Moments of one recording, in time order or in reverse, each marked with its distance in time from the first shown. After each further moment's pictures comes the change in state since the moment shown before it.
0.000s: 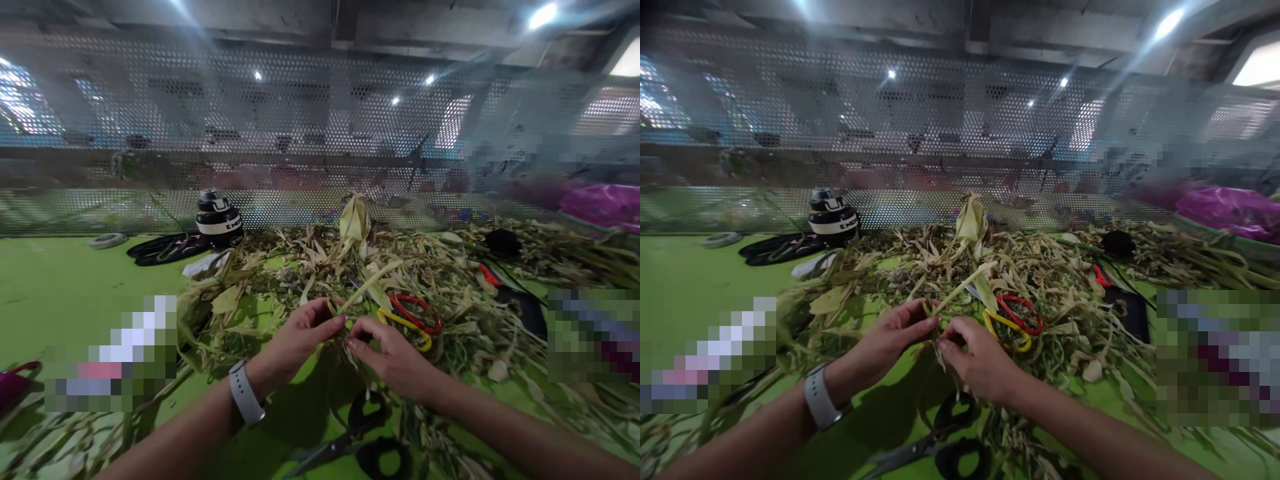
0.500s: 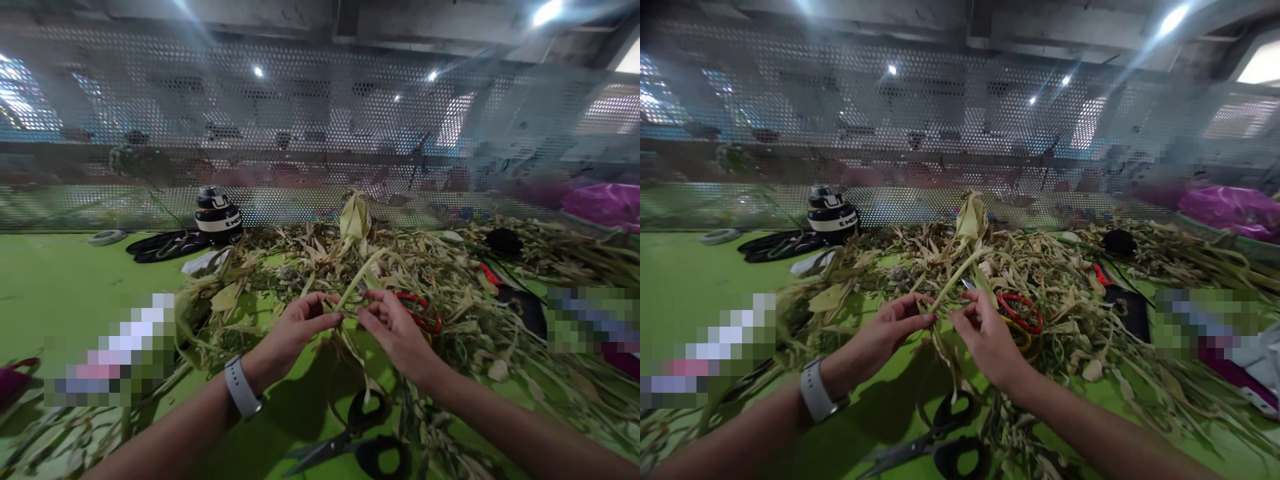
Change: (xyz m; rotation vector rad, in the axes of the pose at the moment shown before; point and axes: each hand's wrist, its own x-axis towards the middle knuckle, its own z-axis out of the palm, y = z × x) left_hand -0.001 0.005 -0.003 -0.015 0.091 -0.052; right_hand 0.005 0.005 -0.006 0.157 0.275 0.051
